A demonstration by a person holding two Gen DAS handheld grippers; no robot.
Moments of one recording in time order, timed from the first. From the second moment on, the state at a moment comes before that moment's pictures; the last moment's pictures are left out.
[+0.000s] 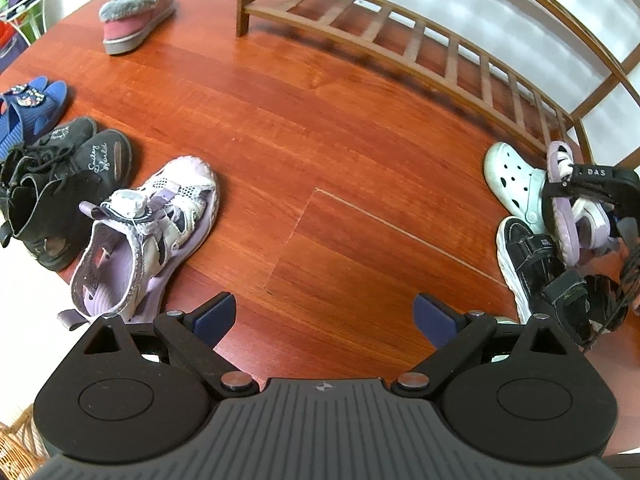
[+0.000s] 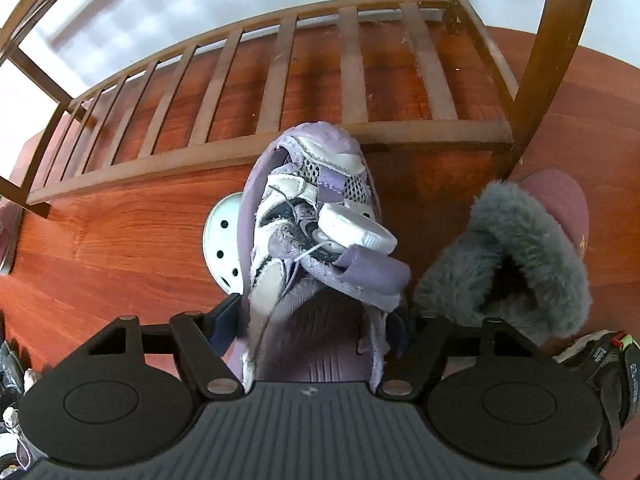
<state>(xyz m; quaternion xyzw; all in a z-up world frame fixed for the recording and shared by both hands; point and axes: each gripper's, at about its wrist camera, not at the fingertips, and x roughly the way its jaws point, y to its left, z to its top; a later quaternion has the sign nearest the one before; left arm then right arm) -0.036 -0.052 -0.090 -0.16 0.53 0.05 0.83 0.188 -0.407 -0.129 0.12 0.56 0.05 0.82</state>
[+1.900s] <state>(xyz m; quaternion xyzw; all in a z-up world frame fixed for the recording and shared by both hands) 0.223 -0.280 -0.155 -0.05 0.57 -0.10 0.81 -0.065 -0.575 -0.045 0.27 0.43 -0.12 0.86</state>
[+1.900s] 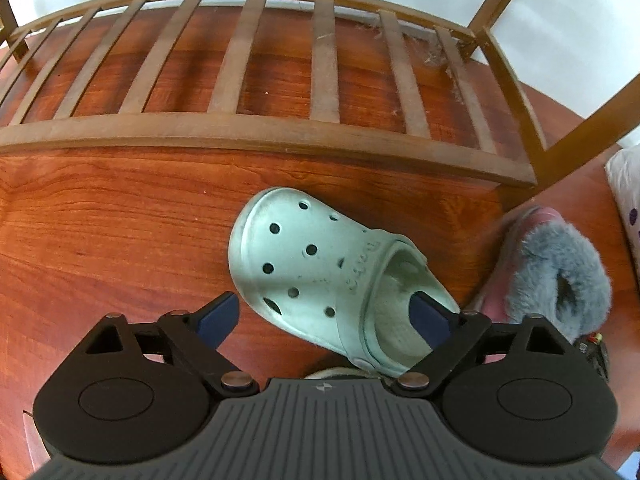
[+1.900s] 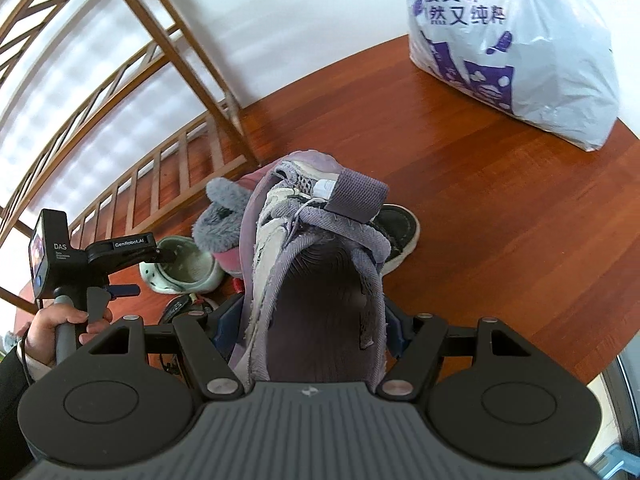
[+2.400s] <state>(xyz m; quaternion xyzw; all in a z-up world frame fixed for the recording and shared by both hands) 0.218 -0.287 -0.142 -0.01 0.53 -0.10 0.84 -0.073 -0.580 -0.050 0.28 0.43 -0.14 0.85</state>
